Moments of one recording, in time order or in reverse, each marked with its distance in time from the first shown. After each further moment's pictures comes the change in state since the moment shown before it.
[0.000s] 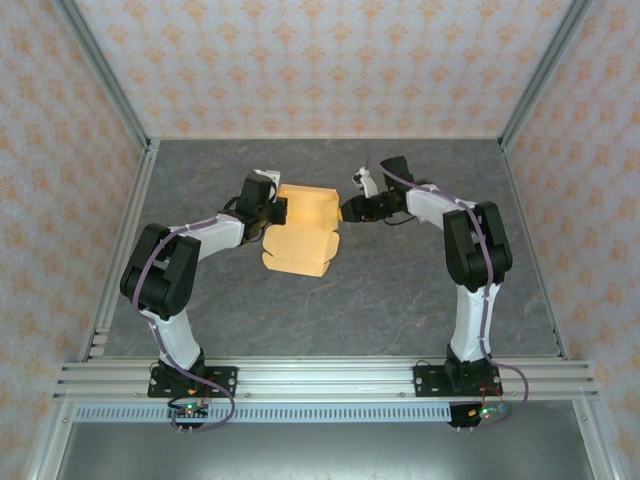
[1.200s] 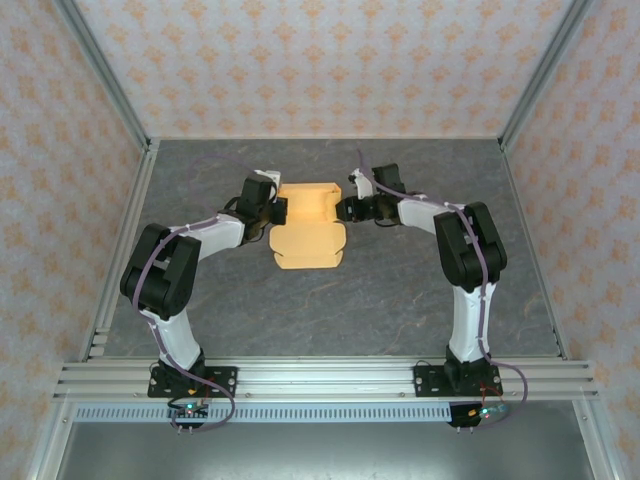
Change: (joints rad) left arm -0.006 0.000 0.000 -0.002 0.000 -0.002; right arm 0.055 0.009 -0.106 0.320 0.217 0.102
